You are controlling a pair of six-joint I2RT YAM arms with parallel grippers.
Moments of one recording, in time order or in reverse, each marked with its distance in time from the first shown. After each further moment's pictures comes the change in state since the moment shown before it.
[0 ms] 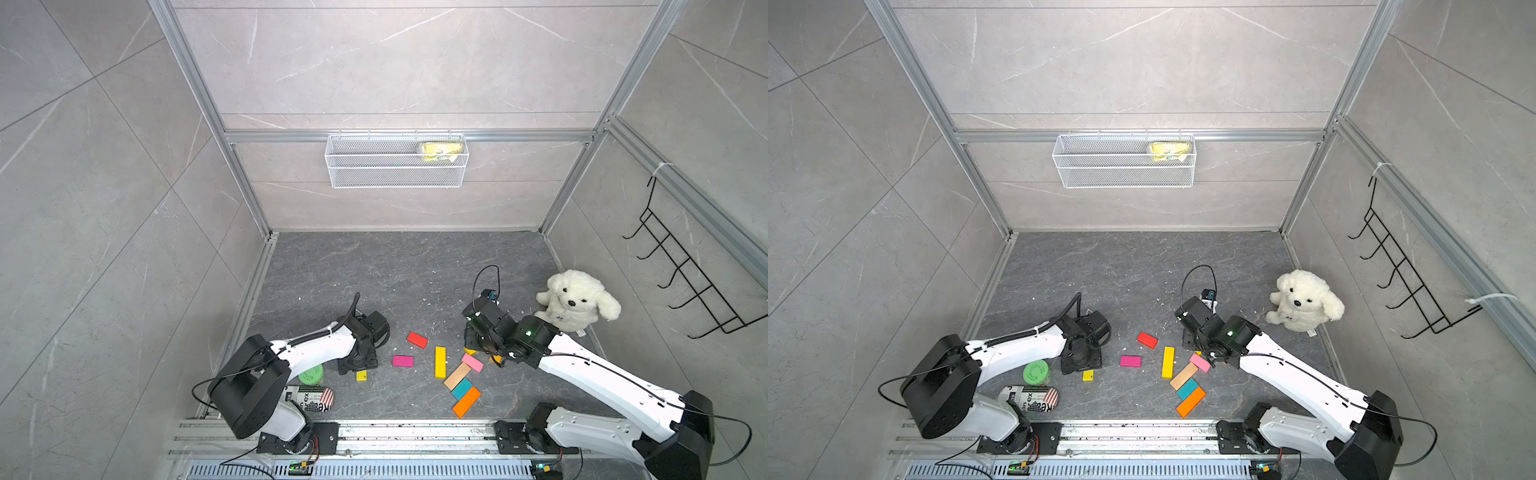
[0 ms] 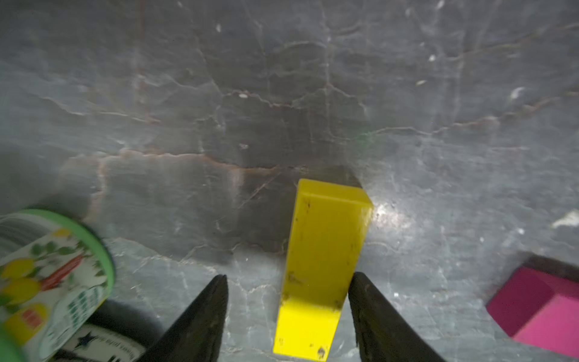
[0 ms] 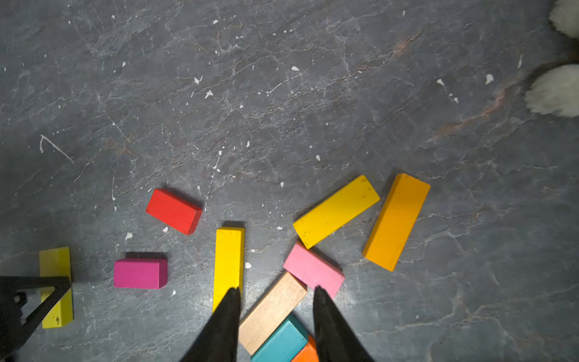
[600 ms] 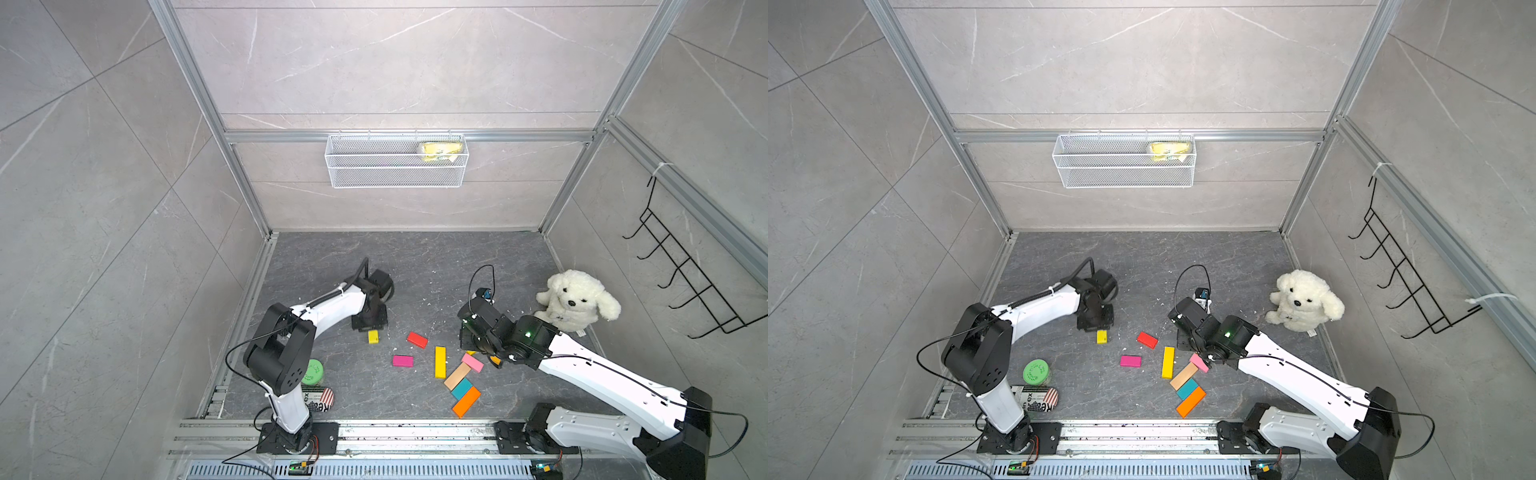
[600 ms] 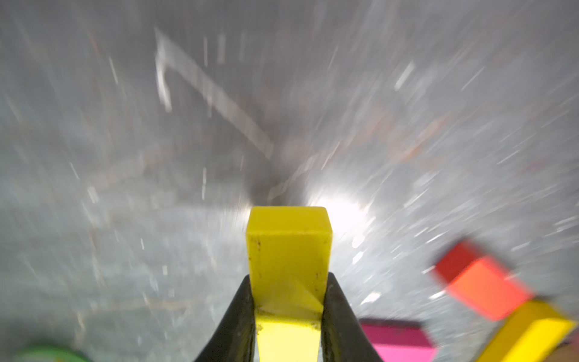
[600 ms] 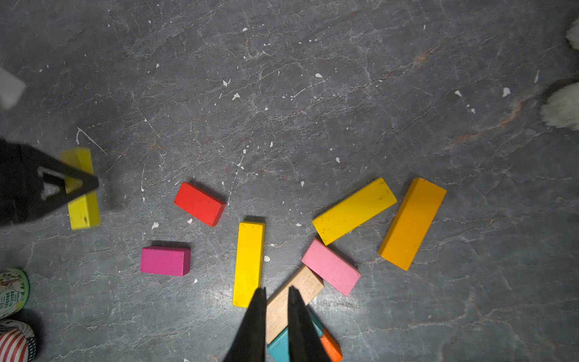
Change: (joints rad) left arm 0.196 0.280 0.484 -0.035 0.077 0.288; right arm 0.059 0.009 0.055 -0.019 0.020 0.019
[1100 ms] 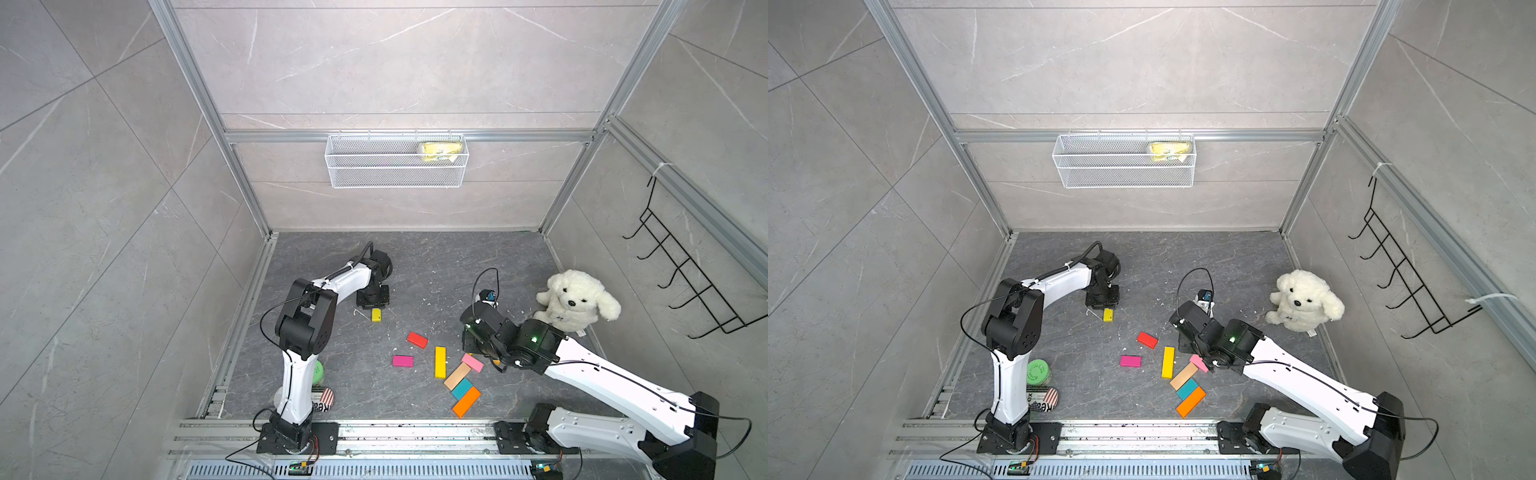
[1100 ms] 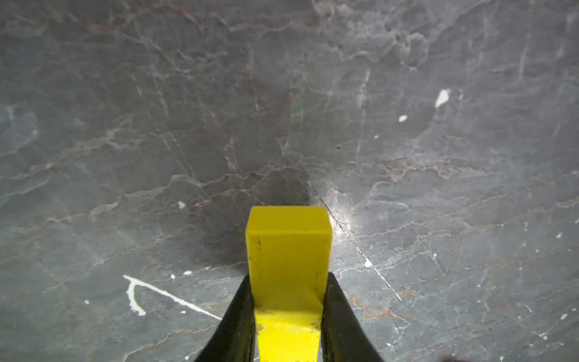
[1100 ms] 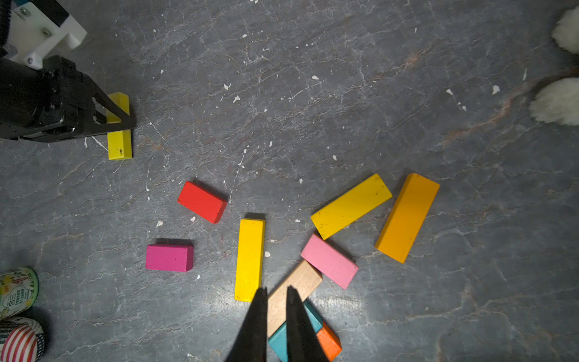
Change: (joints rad) left arm 0.082 0.288 0.252 -0.005 0.070 0.181; right arm 0.029 -0.043 -0.010 -0.029 0.026 0.042
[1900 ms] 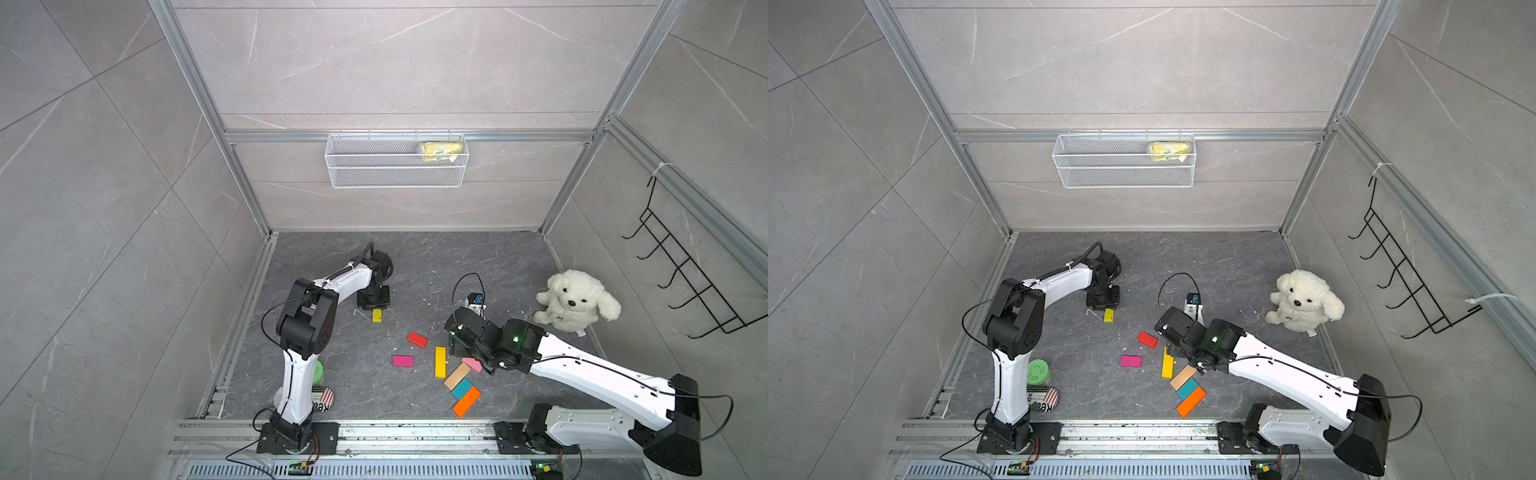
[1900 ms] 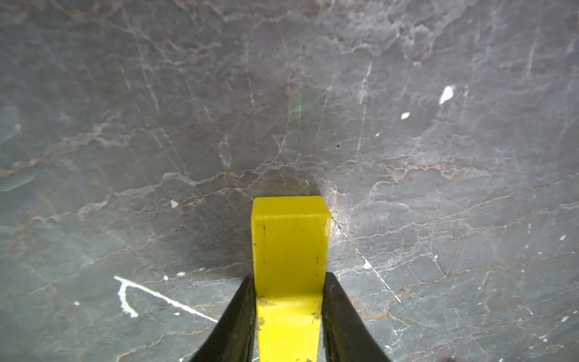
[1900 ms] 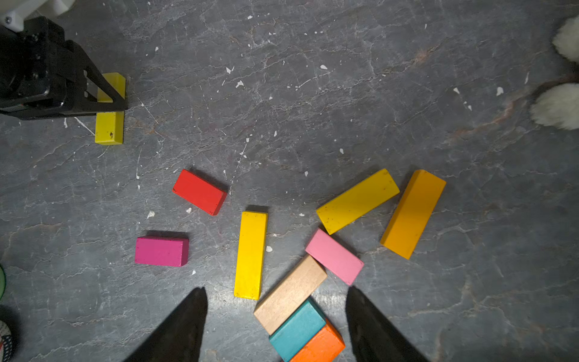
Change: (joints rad) left arm -0.002 0.008 0.002 -0.002 0.000 -0.039; right arm 0.093 0.105 0.043 -0.023 0.060 0.044
